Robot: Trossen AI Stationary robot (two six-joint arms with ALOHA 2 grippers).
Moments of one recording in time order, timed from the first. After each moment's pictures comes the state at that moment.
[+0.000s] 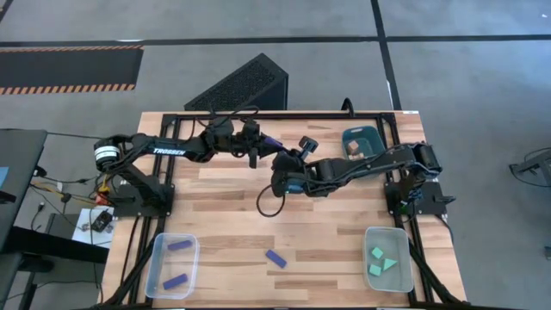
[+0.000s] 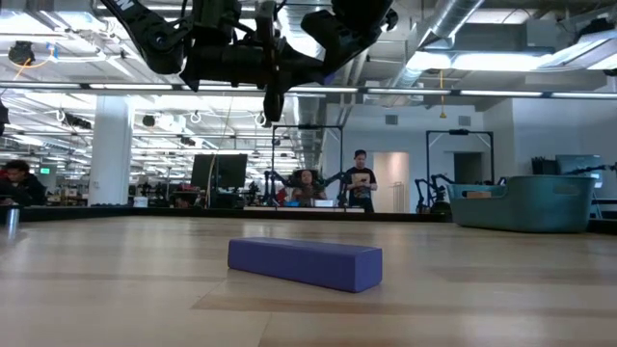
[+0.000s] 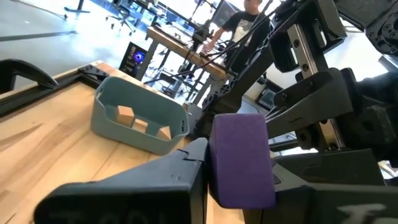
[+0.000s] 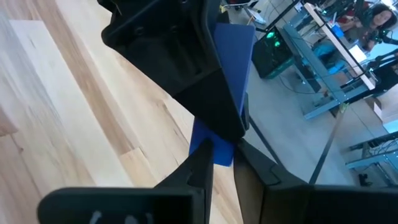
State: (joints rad) left arm 0.38 1.54 0.80 0.71 0.42 -0.50; right arm 0.13 1.81 1.58 -0.70 0.99 0.20
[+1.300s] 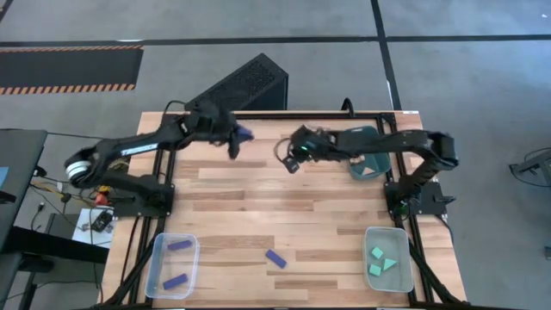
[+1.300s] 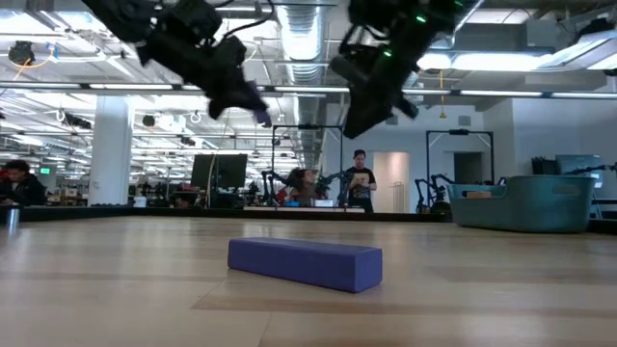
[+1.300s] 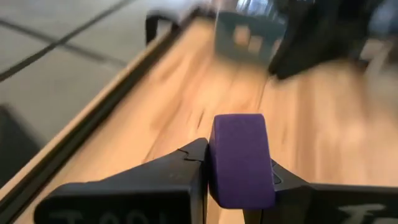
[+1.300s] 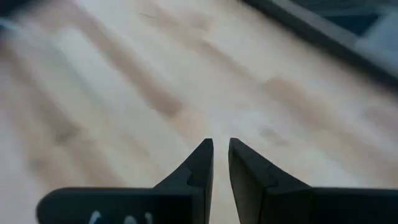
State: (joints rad) left arm 0.58 1.24 0.80 -0.05 0.28 -0.01; right arm -0.18 1.60 1.18 -0.40 0.29 0.53
